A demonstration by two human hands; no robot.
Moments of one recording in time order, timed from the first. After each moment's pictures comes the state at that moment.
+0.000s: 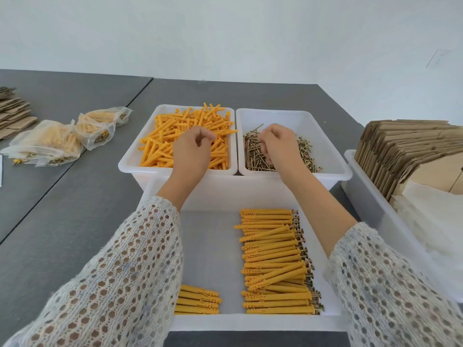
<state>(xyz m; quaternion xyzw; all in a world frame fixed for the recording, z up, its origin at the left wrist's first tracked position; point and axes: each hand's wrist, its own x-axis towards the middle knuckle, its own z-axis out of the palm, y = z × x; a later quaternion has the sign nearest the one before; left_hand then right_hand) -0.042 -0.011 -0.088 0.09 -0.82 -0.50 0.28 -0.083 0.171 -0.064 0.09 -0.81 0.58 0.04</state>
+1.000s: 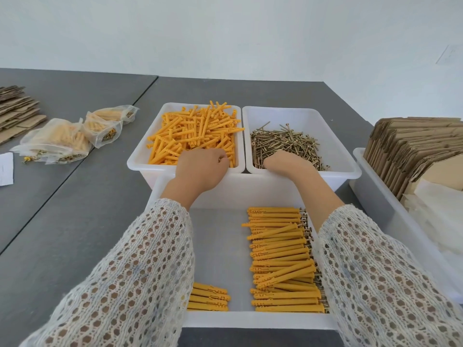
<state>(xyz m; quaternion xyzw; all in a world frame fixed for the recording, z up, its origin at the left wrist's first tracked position) -0.031 -0.017 -0.092 0.03 -0.99 -0.13 0.08 -0.109 0.168 -0.084 0.02 -0.97 0.17 -0.18</state>
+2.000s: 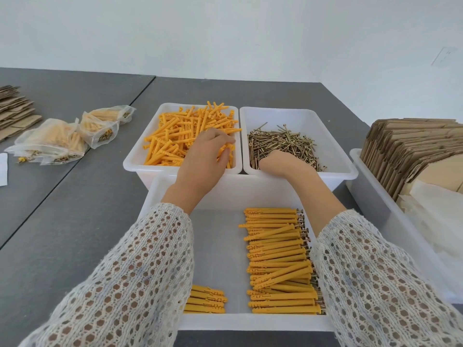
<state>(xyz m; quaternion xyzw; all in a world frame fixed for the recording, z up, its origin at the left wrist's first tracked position) -0.033 -0.011 -0.098 -0.11 -0.91 -0.27 0.30 -0.107 0.169 -0.082 0.06 -0.97 0.19 -0.16</state>
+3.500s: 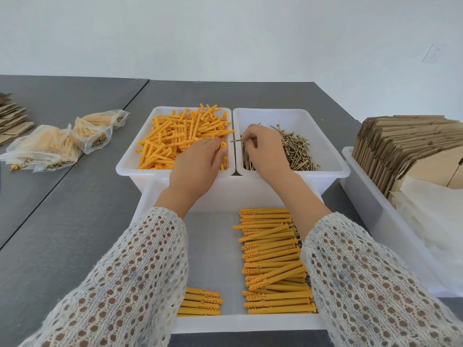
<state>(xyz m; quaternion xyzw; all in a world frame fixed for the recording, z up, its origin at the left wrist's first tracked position) -0.029 -0.010 -0.098 -0.08 -0.94 -0.18 0.28 -0.100 0.153 -0.083 0.23 -0.88 0.36 0.21</state>
